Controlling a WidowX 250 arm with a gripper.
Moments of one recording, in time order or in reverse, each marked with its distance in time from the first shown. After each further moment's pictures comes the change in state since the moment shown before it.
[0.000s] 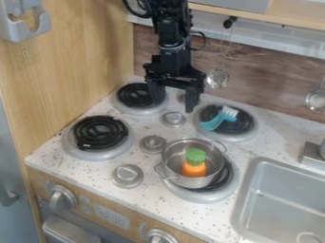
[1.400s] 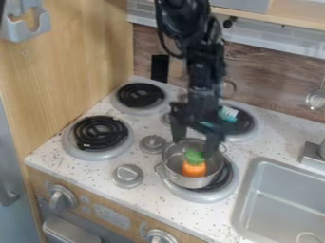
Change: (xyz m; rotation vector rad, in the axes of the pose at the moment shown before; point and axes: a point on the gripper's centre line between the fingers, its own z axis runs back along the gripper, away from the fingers) arm -0.038 -0.063 -0.050 0.022 0.167 -0.233
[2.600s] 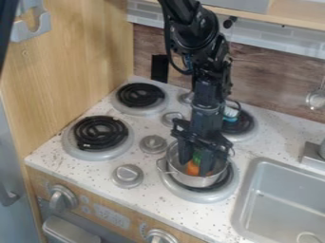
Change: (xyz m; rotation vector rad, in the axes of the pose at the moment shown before) arm -0.017 -0.012 -0.016 -0.014 0.076 -0.023
